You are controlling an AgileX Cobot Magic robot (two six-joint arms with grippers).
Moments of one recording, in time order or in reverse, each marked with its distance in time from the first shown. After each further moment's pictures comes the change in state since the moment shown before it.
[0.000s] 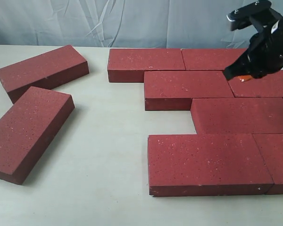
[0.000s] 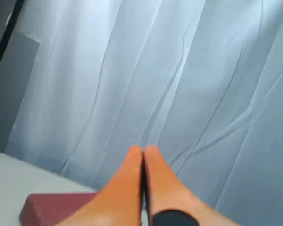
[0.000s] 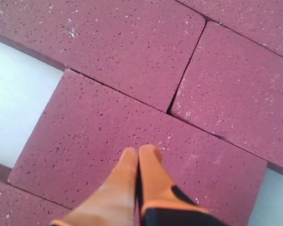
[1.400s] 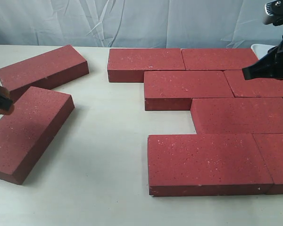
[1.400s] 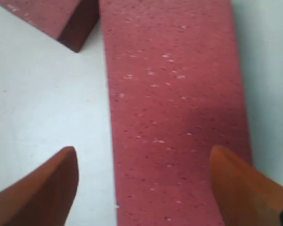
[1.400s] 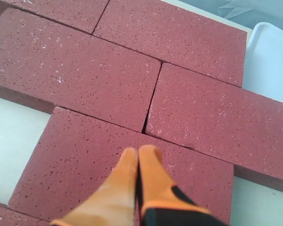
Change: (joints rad) left arm 0.055 1.393 -0.860 0.299 0.913 0.465; right arm -0.031 -0.285 0.277 0.010 -0.300 0.075
